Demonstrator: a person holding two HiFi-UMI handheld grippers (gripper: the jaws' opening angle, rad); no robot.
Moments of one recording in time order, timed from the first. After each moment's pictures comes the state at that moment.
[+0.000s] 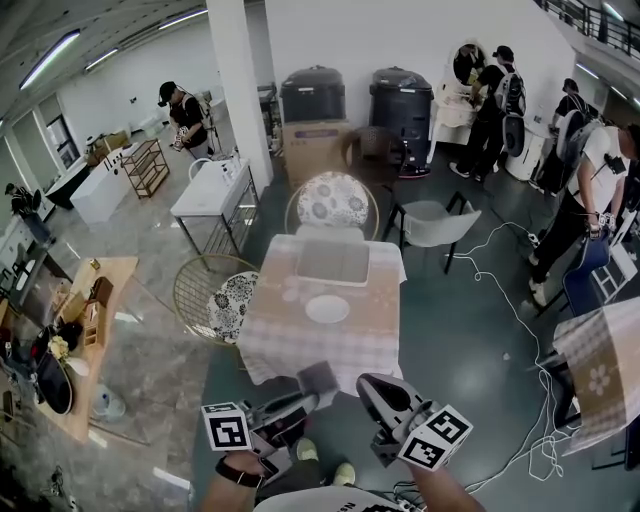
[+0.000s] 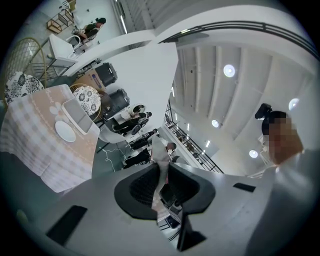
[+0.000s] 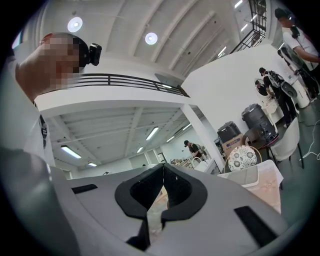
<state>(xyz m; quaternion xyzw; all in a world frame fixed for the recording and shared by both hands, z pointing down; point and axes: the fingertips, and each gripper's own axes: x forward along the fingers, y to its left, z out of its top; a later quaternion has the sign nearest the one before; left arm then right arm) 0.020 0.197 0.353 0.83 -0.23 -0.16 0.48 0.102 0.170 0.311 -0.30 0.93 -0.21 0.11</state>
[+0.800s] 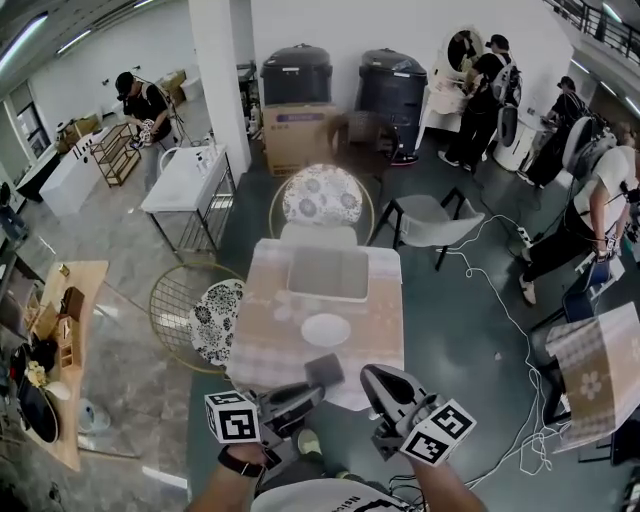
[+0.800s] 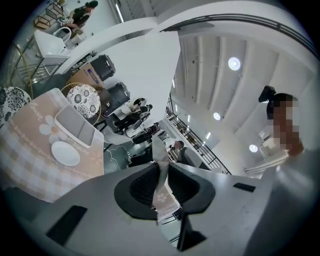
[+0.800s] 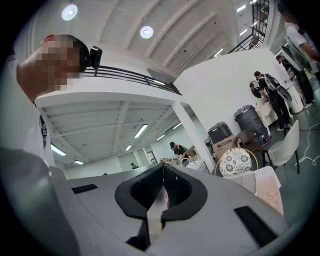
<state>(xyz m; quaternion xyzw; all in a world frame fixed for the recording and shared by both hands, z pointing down) -0.023 0.042 0.393 0.85 -0.20 -0.11 0.48 0.052 0.019 0.328 -0.35 0.91 -0.21 0.09</state>
